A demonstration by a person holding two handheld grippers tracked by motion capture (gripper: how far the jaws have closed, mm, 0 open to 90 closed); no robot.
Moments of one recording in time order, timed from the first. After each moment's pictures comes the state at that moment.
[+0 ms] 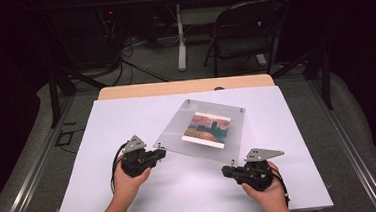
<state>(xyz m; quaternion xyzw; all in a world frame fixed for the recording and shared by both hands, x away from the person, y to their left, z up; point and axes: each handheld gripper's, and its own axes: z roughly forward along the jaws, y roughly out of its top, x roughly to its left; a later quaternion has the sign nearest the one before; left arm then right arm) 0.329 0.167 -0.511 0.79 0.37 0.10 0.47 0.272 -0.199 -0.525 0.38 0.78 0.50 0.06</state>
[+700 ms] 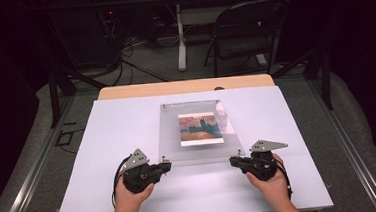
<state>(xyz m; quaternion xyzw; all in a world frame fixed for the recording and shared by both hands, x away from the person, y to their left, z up) 0.289 0.159 -0.511 0.80 0.36 0.08 0.48 0.297 -0.214 -0.534 0.42 0.77 0.48 0.10</state>
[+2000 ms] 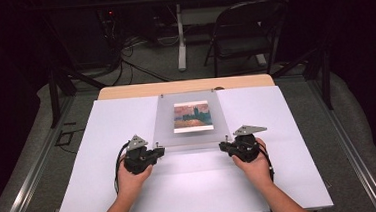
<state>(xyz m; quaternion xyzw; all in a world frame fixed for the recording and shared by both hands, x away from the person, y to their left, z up) 0.348 0.168 -0.537 0.78 0.42 0.11 0.45 0.357 -0.187 -0.546 0.43 0.77 0.45 0.12</state>
